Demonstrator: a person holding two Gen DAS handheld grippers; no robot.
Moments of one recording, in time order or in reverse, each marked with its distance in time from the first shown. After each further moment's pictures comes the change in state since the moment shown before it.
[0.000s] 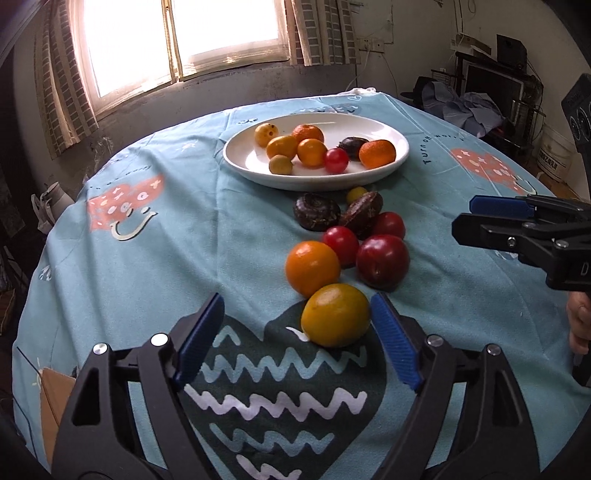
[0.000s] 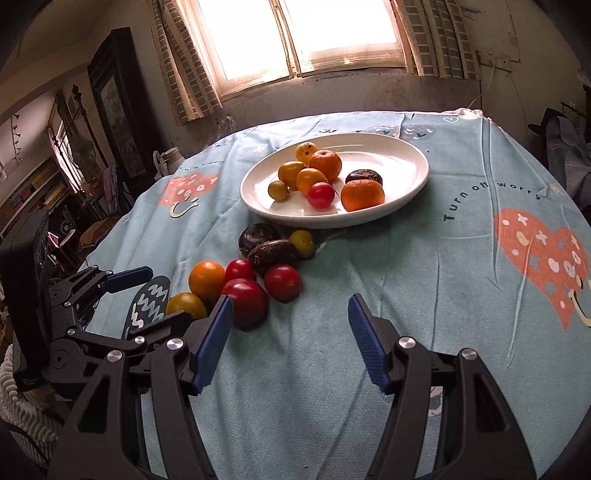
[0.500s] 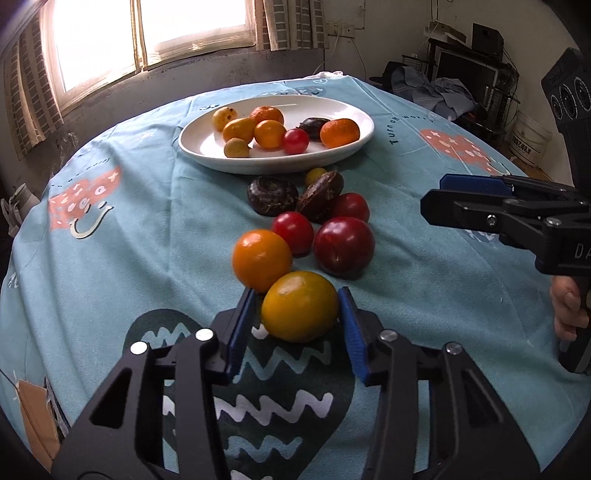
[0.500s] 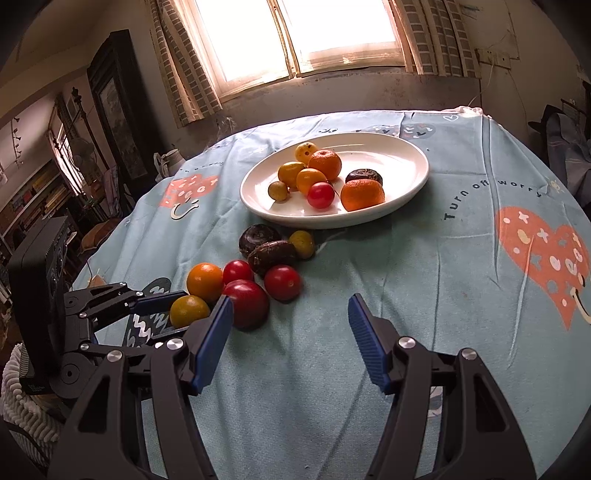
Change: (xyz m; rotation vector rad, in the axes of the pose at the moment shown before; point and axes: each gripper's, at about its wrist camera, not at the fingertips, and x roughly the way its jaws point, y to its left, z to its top) left arm 0.020 -0.018 0.000 0.062 0.079 -0.157; right arm 0.000 -0.002 0.000 0.007 0.002 0.011
